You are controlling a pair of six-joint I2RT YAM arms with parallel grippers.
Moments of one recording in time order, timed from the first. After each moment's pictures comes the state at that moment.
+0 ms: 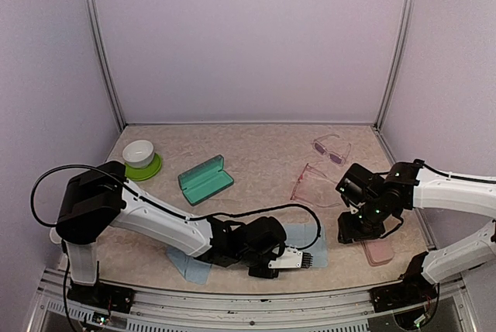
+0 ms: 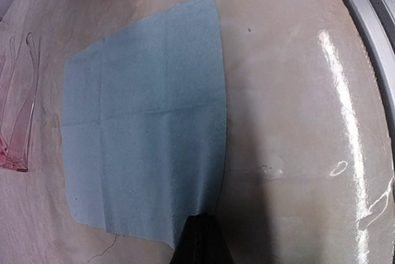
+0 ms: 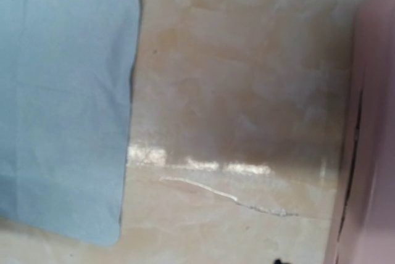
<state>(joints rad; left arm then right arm) -1.33 2.02 1.15 0.01 -0.11 0.58 0.85 1.21 0.81 -0.96 0.09 0.76</state>
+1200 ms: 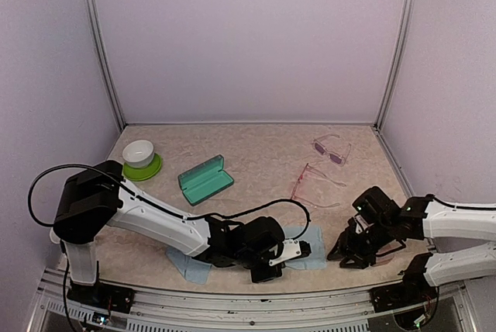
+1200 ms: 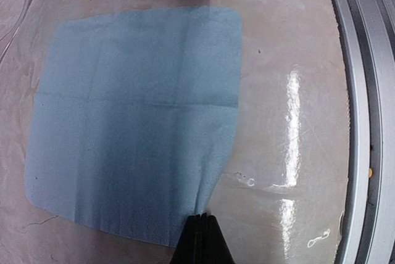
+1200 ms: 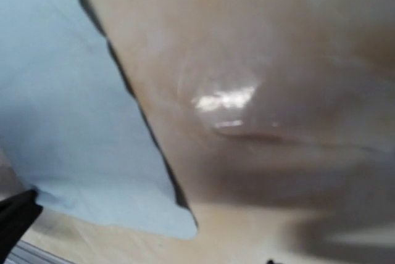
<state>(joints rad) -1.33 2.00 1.15 -0.02 -0.02 0.19 0.76 1.01 0.42 -0.55 -0.31 1.18</state>
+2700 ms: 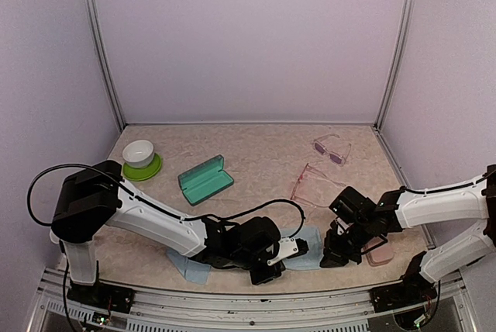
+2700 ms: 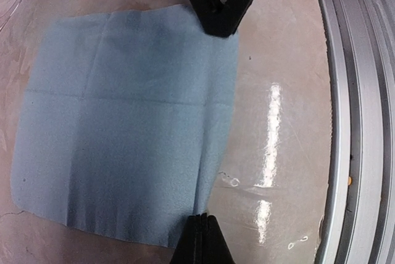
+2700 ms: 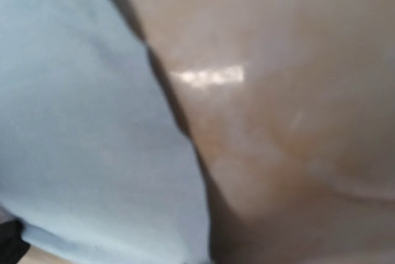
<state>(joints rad) -1.32 1.99 1.10 0.04 0.04 0.08 0.85 1.31 0.54 -0.47 -0.32 1.15</state>
